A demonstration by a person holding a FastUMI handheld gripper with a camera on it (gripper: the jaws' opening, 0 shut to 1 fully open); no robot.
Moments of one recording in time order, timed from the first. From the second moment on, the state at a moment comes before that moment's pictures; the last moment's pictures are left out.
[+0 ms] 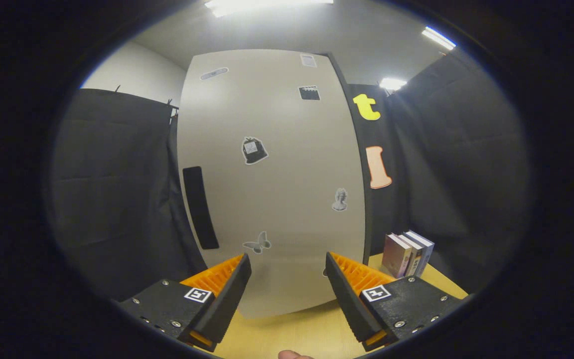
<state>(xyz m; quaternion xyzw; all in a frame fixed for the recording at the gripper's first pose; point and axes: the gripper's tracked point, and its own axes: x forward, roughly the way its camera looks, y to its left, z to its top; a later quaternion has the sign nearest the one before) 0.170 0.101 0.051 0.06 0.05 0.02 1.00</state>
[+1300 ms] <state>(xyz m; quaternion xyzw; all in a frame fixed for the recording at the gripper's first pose) 0.152 0.117 0.035 0.02 0.06 0.06 1.00</state>
